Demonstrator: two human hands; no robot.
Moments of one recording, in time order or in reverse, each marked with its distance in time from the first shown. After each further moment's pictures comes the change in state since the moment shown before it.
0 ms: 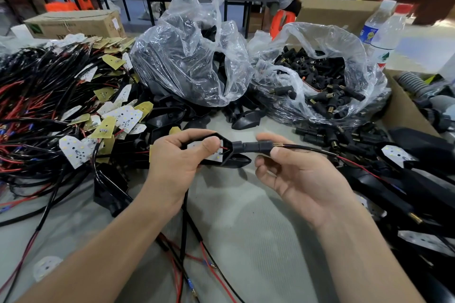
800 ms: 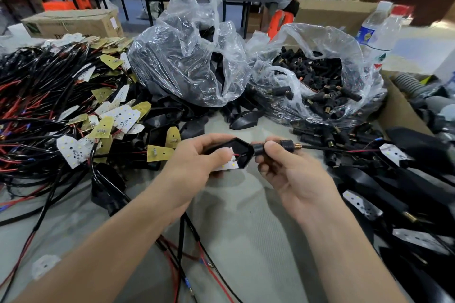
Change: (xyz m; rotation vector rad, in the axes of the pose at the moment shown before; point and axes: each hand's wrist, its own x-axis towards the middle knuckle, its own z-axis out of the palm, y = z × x) left_hand -0.005 0.000 0.013 0.175 -0.252 -0.141; right_hand 0.006 0.010 0.012 -0.047 0.289 -0.125
